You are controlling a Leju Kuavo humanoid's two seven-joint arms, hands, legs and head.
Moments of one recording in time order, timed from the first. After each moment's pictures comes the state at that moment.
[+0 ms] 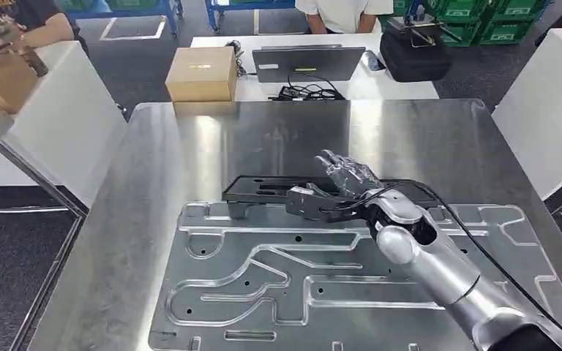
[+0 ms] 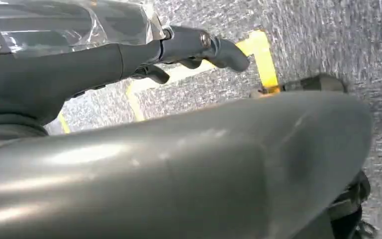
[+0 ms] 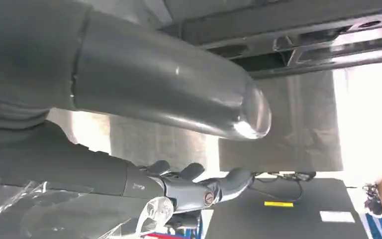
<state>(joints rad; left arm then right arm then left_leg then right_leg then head) -0.11 0.00 -0.85 -0.22 0.84 0.07 -0.12 -1.16 -0.08 1.09 -1.45 0.45 0.39 0.44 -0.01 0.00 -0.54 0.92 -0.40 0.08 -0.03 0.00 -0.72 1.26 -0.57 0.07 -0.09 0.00</state>
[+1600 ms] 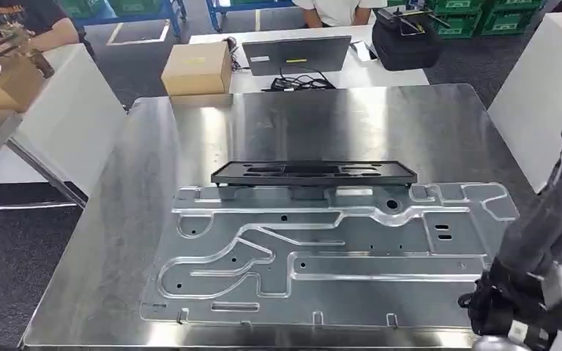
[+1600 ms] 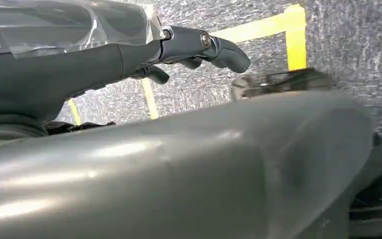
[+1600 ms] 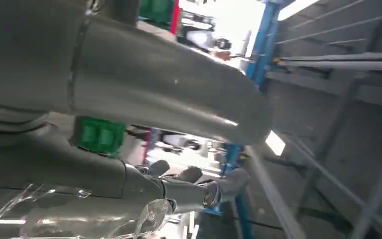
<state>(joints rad) -0.10 -0.02 -0.83 -0.22 0.98 0.11 -0.09 -0.58 -0.30 0.54 -2.35 0.42 -0.68 0.19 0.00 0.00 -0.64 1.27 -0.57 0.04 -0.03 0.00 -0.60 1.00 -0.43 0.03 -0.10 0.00</state>
